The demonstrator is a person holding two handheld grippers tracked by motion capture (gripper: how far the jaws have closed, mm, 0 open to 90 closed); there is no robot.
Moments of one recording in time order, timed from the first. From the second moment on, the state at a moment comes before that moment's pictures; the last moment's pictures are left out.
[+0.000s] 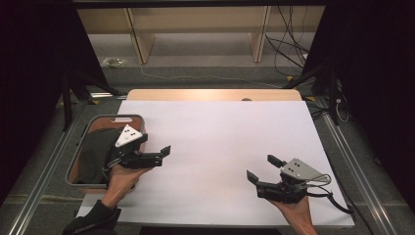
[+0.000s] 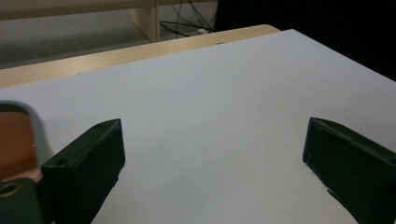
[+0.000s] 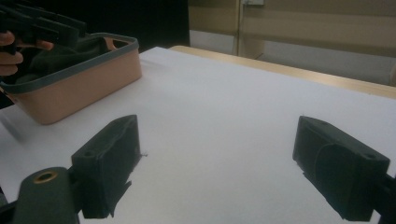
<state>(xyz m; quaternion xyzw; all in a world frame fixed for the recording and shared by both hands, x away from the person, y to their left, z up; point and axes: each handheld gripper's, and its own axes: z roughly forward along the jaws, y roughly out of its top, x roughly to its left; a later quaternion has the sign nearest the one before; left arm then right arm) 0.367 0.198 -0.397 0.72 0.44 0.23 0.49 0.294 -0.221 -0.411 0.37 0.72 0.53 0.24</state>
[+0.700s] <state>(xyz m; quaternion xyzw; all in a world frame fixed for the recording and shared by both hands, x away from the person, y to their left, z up) 0.402 0.266 -0.383 0.68 0.55 0.23 0.41 0.295 -0.220 -0.412 0.37 0.73 0.53 0.23</state>
